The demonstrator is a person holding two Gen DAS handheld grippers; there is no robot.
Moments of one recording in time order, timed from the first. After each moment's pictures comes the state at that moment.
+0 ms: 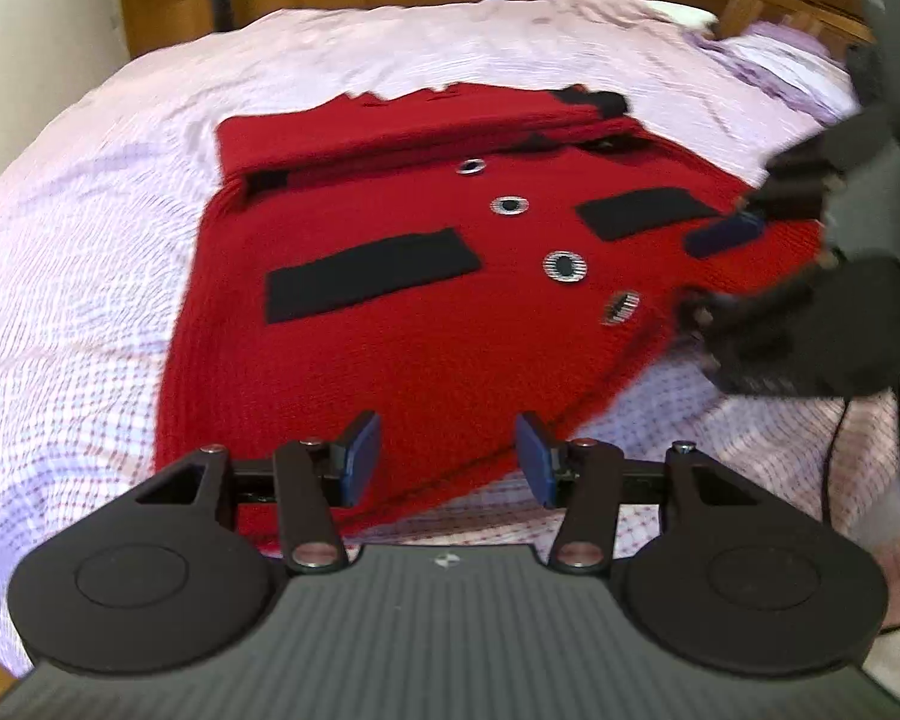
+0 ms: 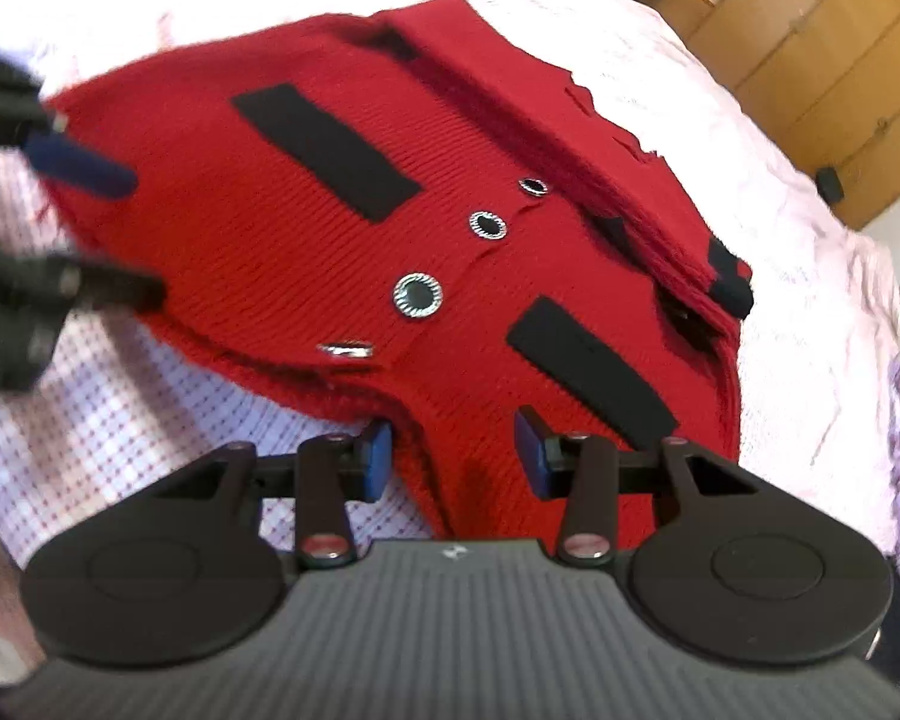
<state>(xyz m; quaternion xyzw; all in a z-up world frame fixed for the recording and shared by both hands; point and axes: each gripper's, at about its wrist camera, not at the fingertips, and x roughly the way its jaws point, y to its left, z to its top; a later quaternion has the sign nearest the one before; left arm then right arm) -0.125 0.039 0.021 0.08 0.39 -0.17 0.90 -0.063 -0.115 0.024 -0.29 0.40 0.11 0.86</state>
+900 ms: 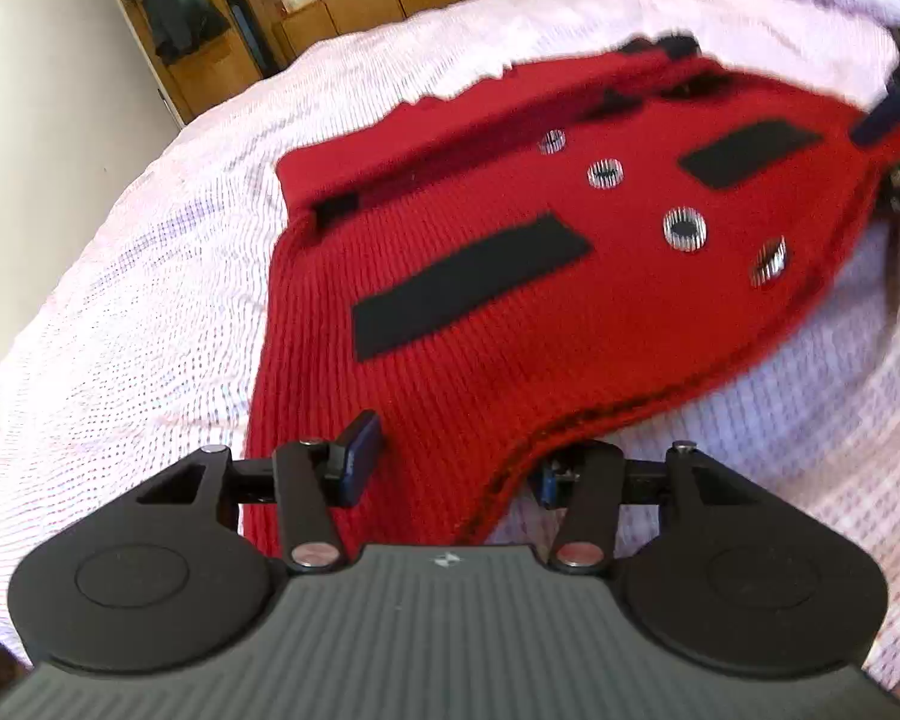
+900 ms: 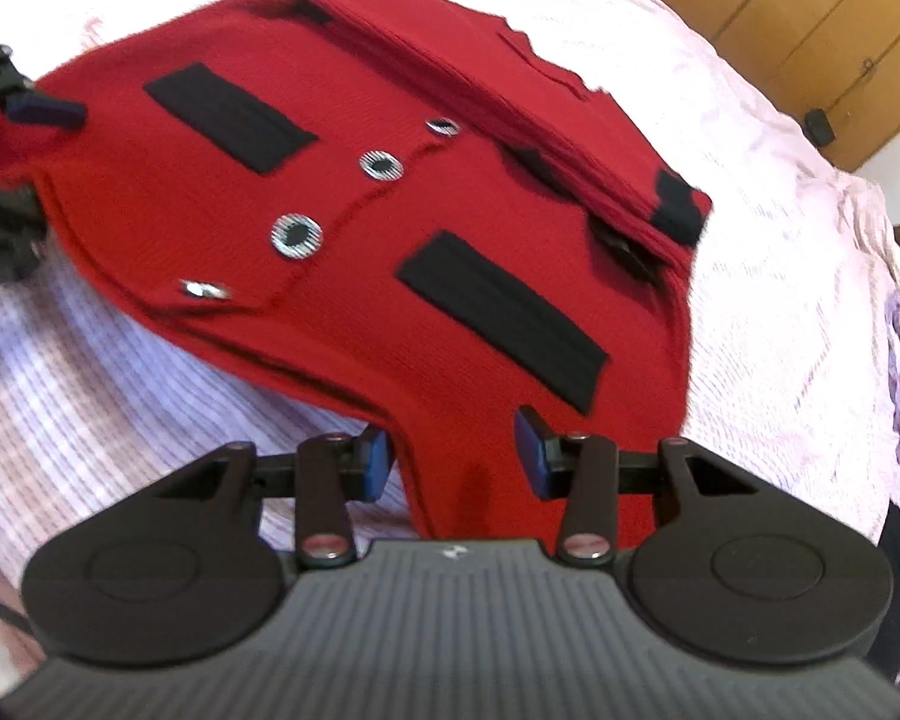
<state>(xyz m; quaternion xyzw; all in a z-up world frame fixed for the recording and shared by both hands) -0.088 0.030 -0.005 0.20 0.35 -0.08 0.91 -0.045 -0.173 0.031 -0.26 0.44 0.09 0.86</state>
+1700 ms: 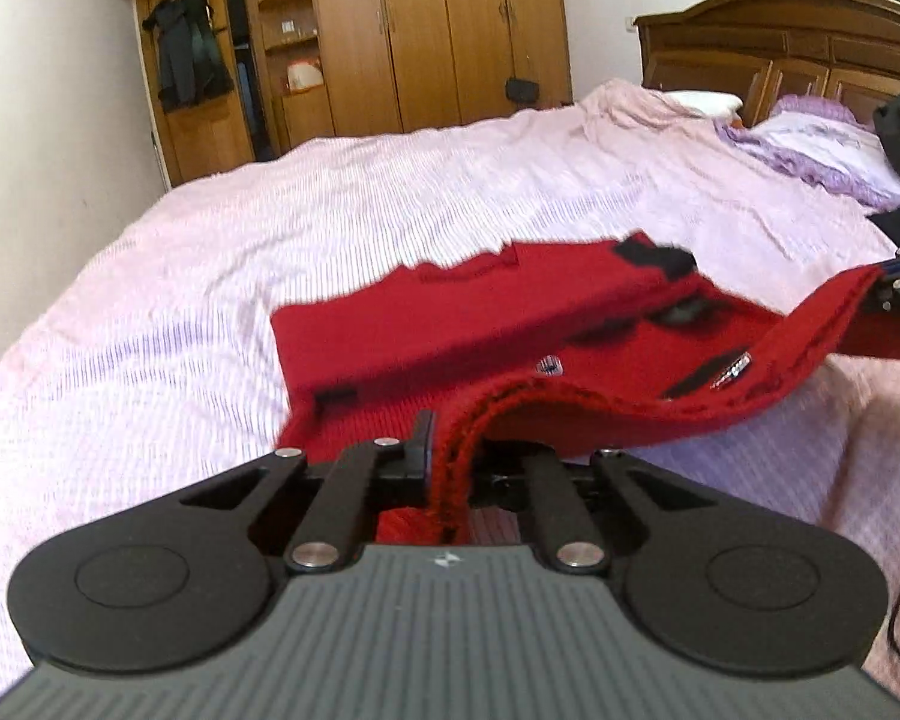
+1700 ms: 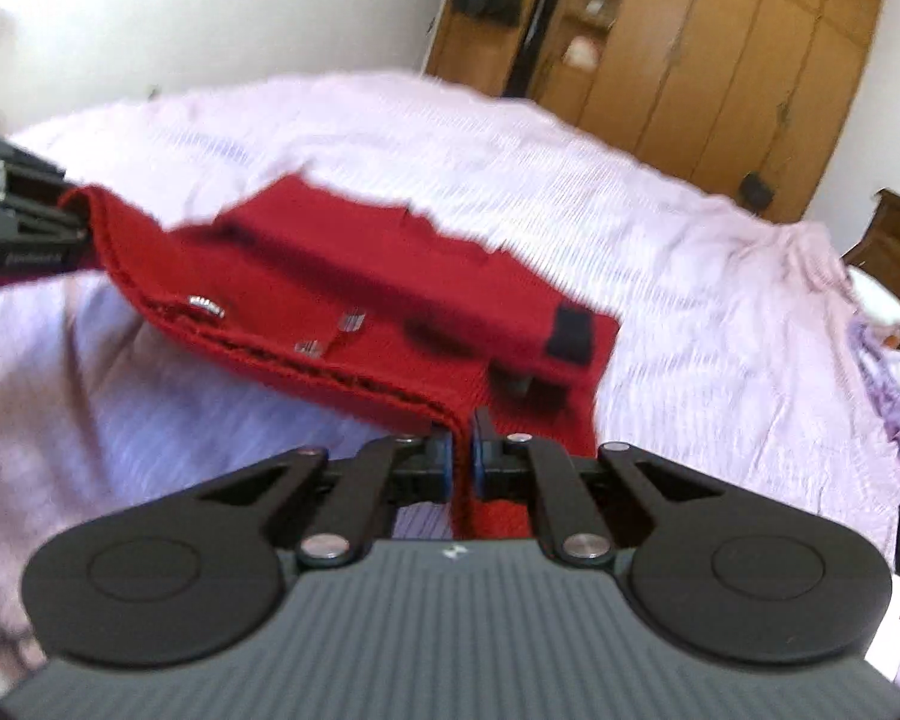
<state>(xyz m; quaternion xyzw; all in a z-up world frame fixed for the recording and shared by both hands) -0.050 0.033 0.082 0.11 0.27 -0.13 0.95 -0.067 -0.219 0.091 -0.15 0.26 0.09 0.95</state>
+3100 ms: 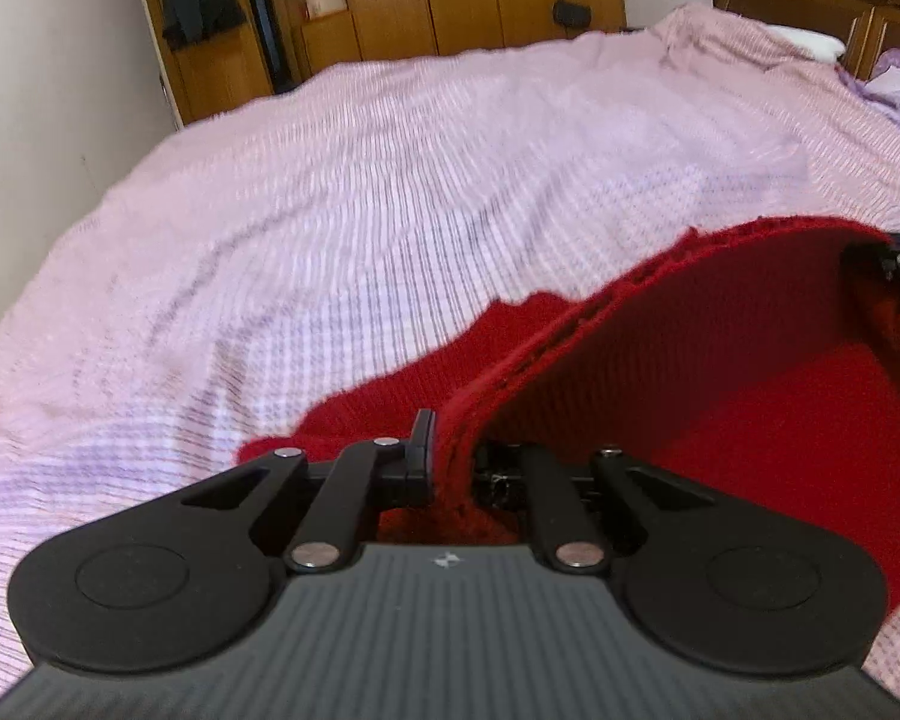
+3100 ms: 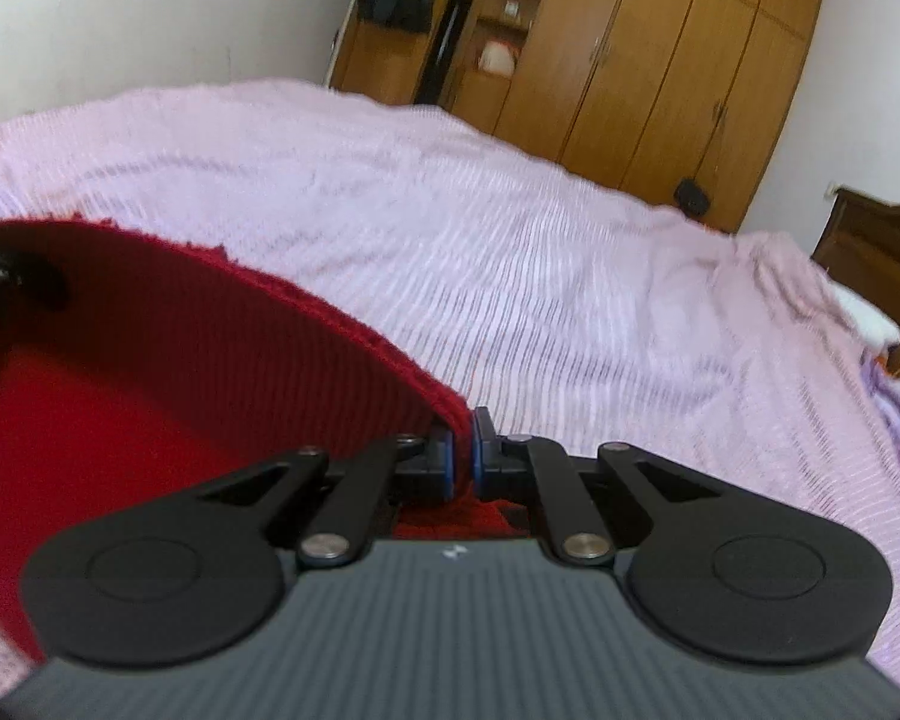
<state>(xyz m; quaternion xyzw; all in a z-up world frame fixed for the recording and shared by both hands) 0.259 0.026 0.022 0.13 0.35 -0.09 0.92 0.194 -0.223 0.027 -0.15 0.25 0.00 0.96</state>
